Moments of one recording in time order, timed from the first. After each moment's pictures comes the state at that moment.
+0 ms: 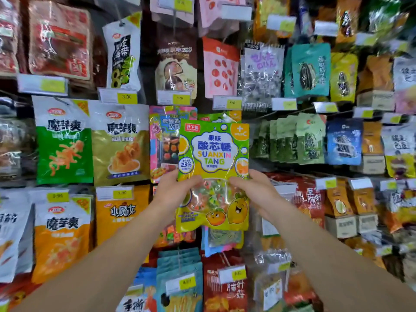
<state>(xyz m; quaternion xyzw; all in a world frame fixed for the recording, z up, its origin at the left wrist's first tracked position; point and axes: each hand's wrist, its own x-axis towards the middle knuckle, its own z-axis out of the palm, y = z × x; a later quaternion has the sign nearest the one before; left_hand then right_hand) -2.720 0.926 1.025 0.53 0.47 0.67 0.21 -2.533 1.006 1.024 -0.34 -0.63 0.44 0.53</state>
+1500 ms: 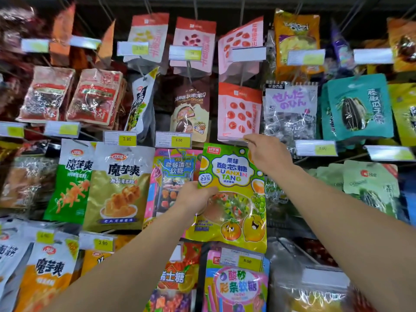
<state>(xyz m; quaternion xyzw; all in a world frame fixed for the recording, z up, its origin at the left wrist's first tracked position) -2.673 1.051 1.116 0.47 0.53 0.70 0.12 -2.529 1.164 1.222 -0.28 -0.79 -0.19 0.51</state>
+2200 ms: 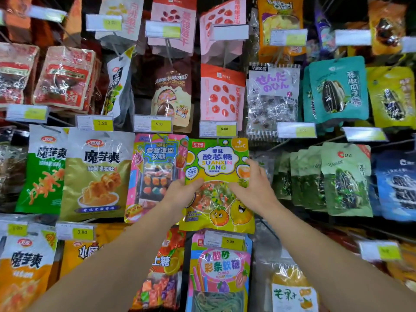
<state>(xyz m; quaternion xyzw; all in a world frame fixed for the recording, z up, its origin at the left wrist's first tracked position) -2.685 1.089 1.088 0.45 0.53 0.69 0.19 -2.514 1.180 1.102 -0.29 -0.79 0.12 0.52</state>
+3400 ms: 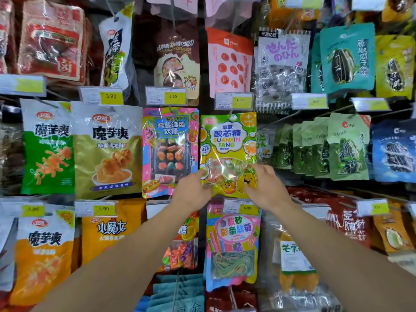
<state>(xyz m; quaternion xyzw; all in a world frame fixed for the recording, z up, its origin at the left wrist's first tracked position) -2.720 1.069 1.040 0.60 0.69 0.39 -0.10 -2.526 1.162 1.042 -0.44 -0.81 -0.01 0.39</state>
